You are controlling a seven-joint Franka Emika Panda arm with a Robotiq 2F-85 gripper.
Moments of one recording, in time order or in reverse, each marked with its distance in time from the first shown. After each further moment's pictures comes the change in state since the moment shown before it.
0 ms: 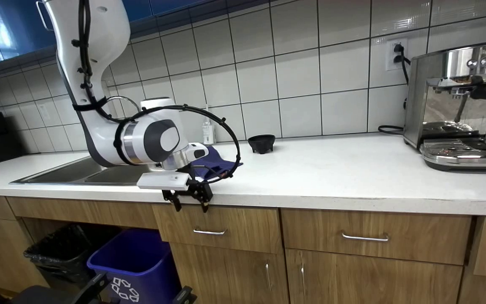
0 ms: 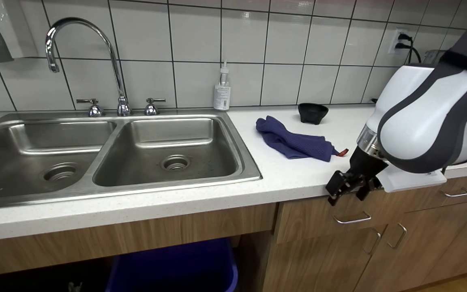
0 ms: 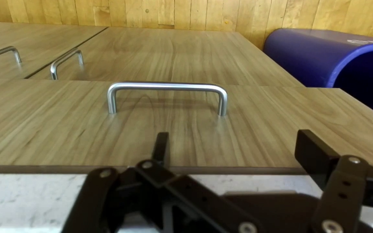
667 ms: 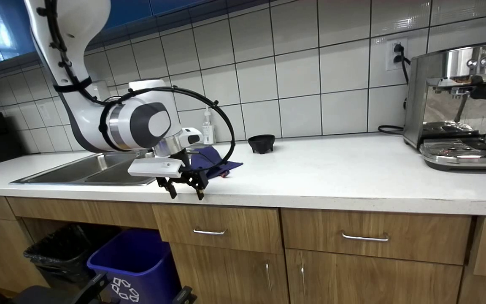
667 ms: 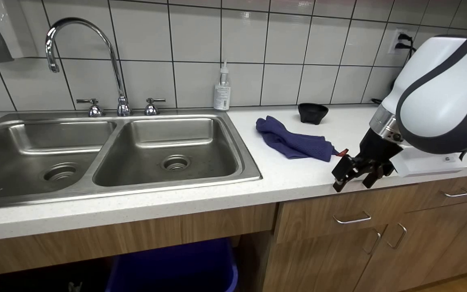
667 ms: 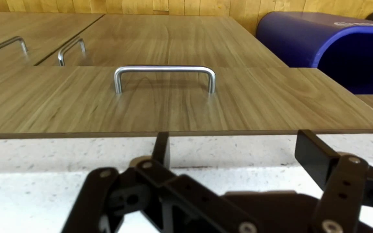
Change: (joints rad) arm -0.071 -0.147 0.075 -0.088 0.036 -0.001 -0.013
